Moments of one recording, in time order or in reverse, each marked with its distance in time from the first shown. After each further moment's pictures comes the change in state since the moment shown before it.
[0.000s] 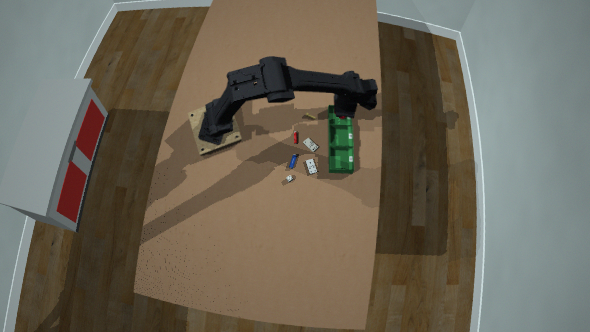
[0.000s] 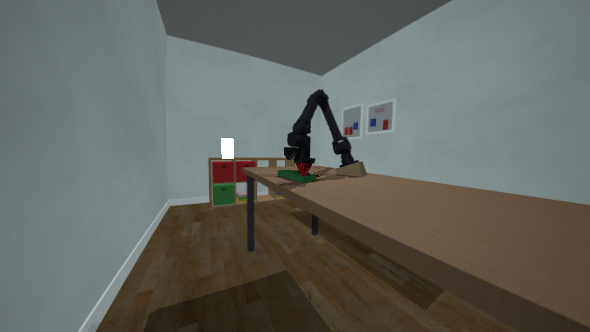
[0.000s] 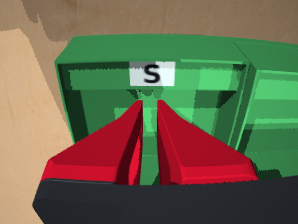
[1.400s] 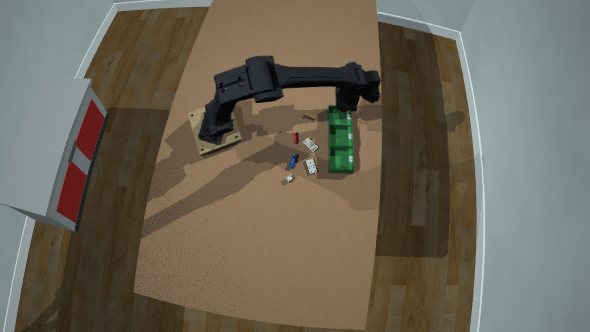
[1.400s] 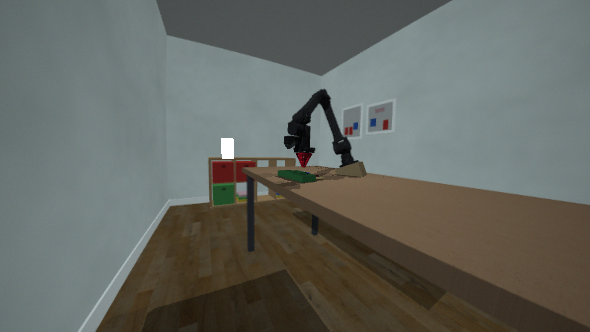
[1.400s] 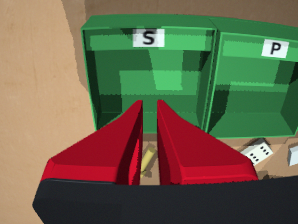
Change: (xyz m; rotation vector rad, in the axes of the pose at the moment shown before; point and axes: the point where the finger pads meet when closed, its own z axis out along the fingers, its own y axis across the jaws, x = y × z) arm -0.001 -0.002 -0.052 -0.002 -0.001 -0.001
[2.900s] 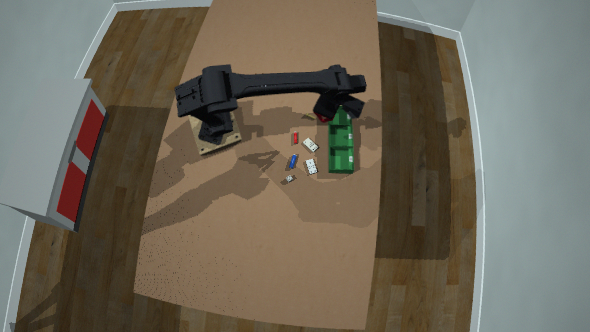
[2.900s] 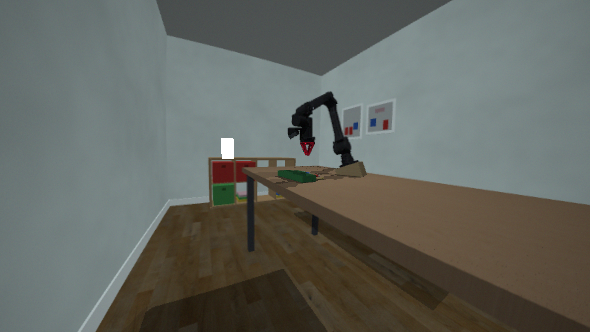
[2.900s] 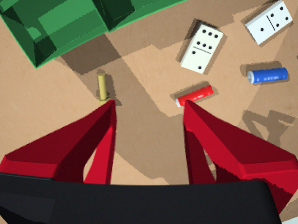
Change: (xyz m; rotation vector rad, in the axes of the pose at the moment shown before) arm 0.071 -0.065 -0.059 0.022 0.044 0.418
